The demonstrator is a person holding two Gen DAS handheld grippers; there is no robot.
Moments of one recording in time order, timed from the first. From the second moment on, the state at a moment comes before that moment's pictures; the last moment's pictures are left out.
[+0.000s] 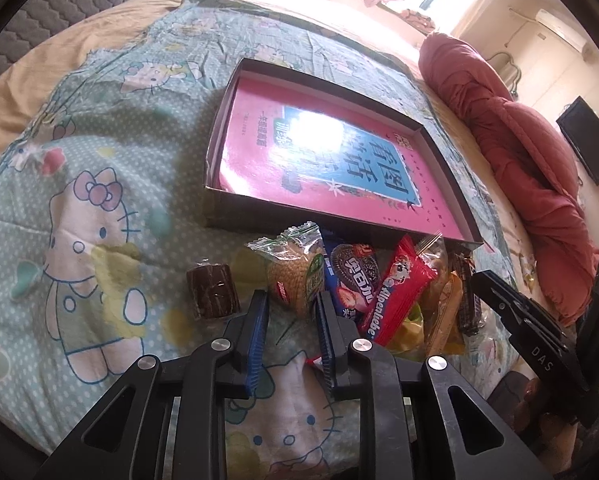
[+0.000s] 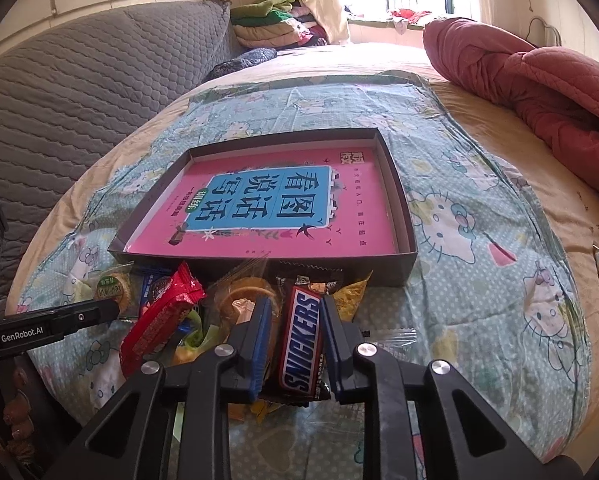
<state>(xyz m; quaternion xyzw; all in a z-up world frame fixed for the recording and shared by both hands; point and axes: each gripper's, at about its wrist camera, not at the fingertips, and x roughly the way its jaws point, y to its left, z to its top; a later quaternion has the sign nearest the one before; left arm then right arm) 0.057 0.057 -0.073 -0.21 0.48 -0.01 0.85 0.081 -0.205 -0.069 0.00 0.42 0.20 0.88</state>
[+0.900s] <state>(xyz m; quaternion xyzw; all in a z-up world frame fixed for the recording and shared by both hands) 0.050 0.058 -0.045 -0.20 0.44 -0.02 0.88 0.090 -0.206 -0.092 0.01 0.46 0.19 0.87</state>
